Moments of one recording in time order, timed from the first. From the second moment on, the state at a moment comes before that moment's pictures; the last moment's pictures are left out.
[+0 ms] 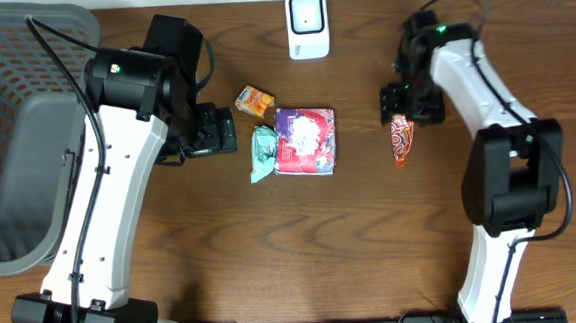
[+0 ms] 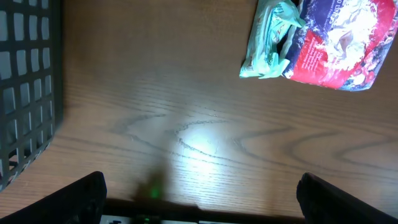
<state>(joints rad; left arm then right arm) -0.26 1.65 1.84 -1.62 -0.01 -0.36 0.13 2.15 1.75 -1.17 -0.02 0.23</state>
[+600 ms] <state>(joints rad) -0.26 1.65 1.84 -1.62 -0.01 -0.36 0.13 2.14 1.54 -0.97 -0.09 0.25</state>
